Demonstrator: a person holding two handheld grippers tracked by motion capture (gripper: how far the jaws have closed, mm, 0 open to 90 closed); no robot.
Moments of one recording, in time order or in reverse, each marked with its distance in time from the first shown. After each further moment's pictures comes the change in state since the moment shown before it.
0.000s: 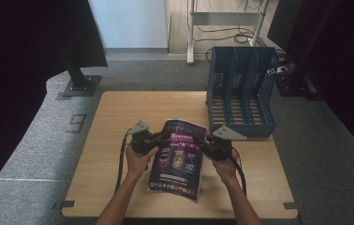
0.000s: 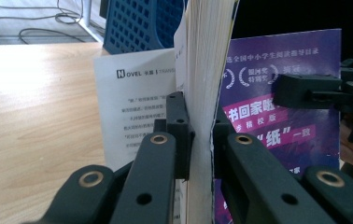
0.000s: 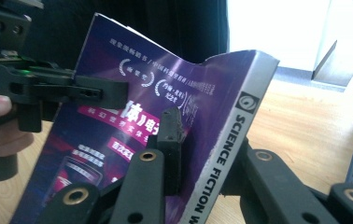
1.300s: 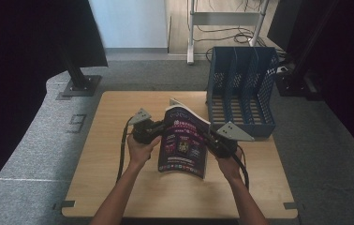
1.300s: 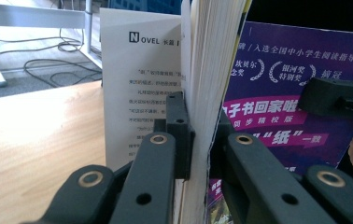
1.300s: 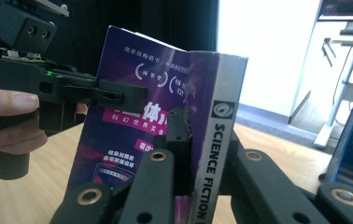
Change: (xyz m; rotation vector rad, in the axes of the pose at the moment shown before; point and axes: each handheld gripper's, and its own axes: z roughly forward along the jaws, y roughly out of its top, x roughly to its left) left arm -0.011 0.042 0.005 -0.052 0.007 0.074; right arm 0.009 0.031 -0.019 -0.139 -0.046 -0.113
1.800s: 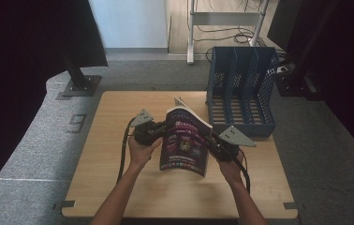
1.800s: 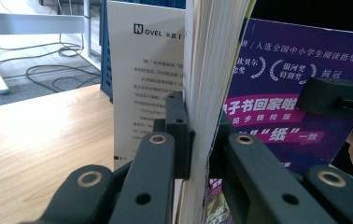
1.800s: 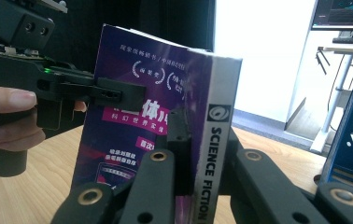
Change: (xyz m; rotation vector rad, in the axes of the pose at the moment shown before) left arm -0.005 -0.004 -0.001 0.005 0.001 0.042; right arm 0.002 -0.010 -0.006 -0.026 -0.009 -0.012
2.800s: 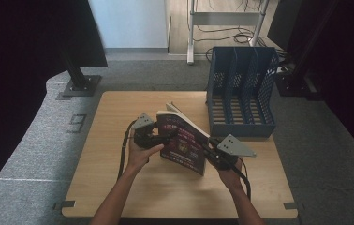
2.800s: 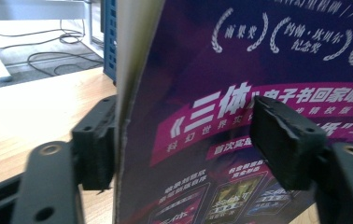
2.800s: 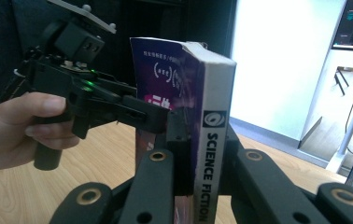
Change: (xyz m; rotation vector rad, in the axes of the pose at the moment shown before) left arm 0.003 -0.013 0.002 0.059 0.005 0.010; right arm 0.018 -0.006 -0.014 -0.046 0.071 -0.056
